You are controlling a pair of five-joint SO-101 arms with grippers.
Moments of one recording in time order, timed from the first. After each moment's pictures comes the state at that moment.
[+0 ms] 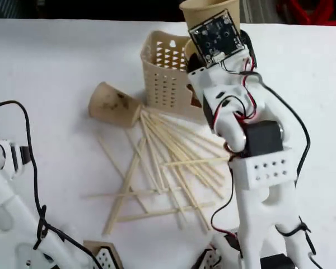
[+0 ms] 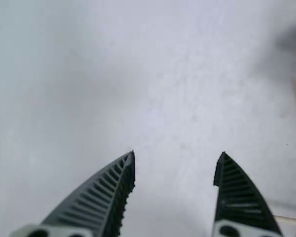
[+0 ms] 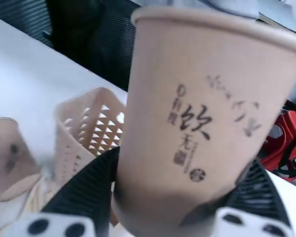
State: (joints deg) left arm -44.2 -41.5 26.9 85.1 -23.9; right arm -15.2 -31.0 8.2 52.6 22.8
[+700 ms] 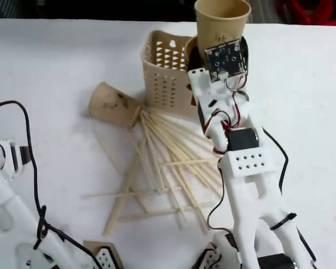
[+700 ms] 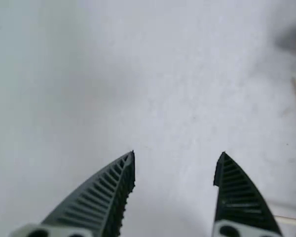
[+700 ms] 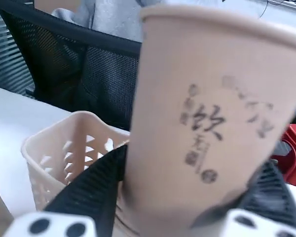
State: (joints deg) left arm -44.2 -41.5 26.9 85.1 -23.9; right arm -13.2 -30.7 36.9 10.8 13.2
